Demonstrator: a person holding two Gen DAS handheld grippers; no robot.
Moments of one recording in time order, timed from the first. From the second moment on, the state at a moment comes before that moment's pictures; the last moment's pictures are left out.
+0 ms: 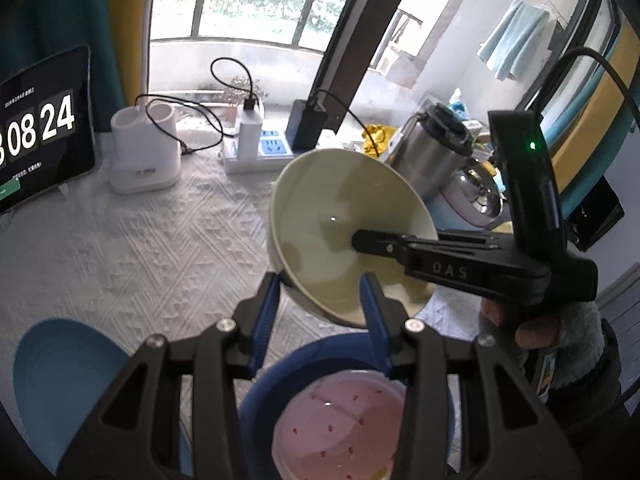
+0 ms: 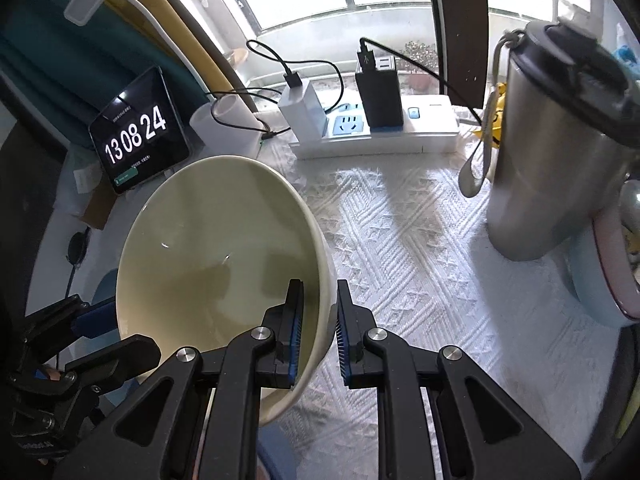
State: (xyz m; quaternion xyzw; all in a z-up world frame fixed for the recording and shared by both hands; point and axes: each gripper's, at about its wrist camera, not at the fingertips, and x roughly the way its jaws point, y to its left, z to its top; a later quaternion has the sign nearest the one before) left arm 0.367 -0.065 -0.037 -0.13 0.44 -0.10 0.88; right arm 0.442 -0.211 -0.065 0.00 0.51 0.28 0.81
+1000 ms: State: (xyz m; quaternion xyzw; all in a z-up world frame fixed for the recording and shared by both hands) left arm 0.296 -0.080 -0.006 -0.12 0.41 -0.12 0.90; right arm 0.370 -0.226 -0.033 0.00 0.48 0.28 0.83
